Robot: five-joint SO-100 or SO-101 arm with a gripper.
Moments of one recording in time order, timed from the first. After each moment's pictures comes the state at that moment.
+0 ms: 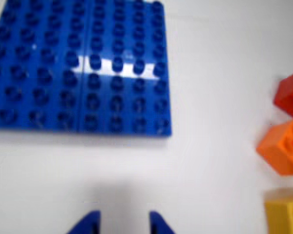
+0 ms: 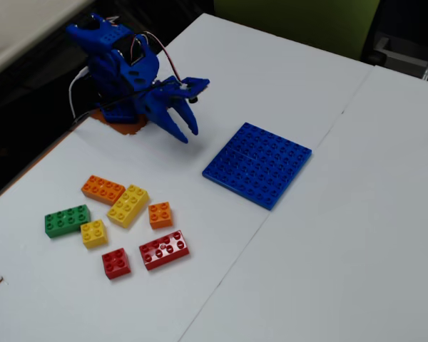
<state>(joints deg) 10.5 173.6 165.8 49.0 -105.6</state>
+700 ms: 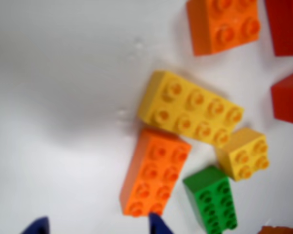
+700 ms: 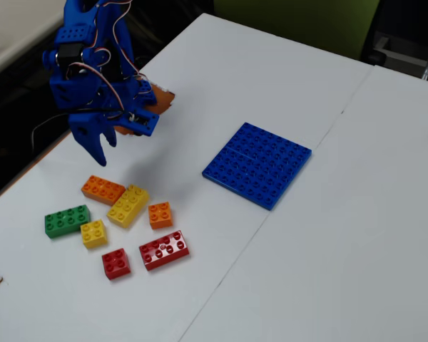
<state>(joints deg) 56.7 116.9 118.9 65.5 -173.8</state>
